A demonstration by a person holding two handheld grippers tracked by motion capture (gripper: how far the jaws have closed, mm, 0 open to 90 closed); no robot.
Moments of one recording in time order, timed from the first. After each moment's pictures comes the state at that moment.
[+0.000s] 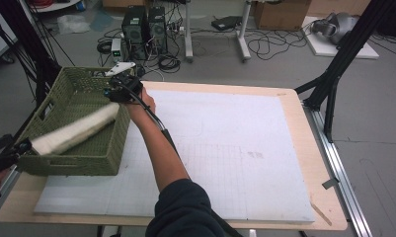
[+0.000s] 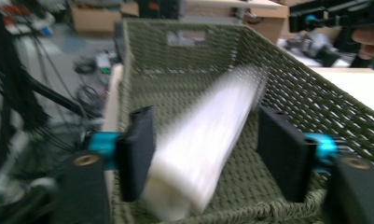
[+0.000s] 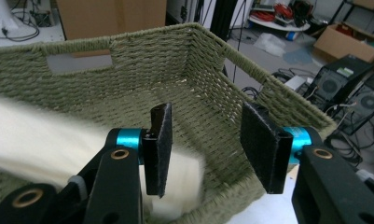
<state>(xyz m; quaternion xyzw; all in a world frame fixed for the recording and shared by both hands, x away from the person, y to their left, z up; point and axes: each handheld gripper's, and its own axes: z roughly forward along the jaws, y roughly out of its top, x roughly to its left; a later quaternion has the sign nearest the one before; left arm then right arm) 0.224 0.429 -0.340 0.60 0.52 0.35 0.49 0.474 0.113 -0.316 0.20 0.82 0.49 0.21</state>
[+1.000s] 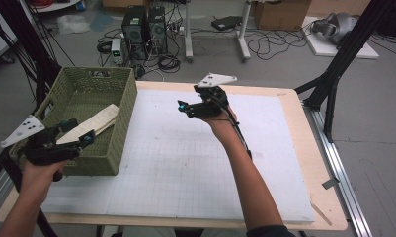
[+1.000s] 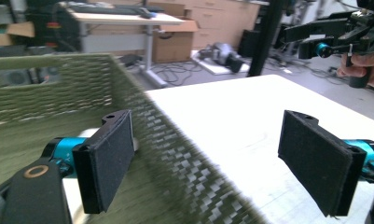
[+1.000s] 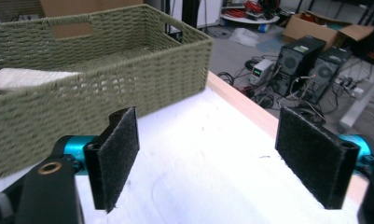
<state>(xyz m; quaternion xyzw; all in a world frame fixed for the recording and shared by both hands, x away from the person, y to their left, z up) 0.275 0.295 -0.332 0.66 0.39 0.25 0.59 0.413 -0.120 -0.303 0.26 0.79 0.51 0.21</state>
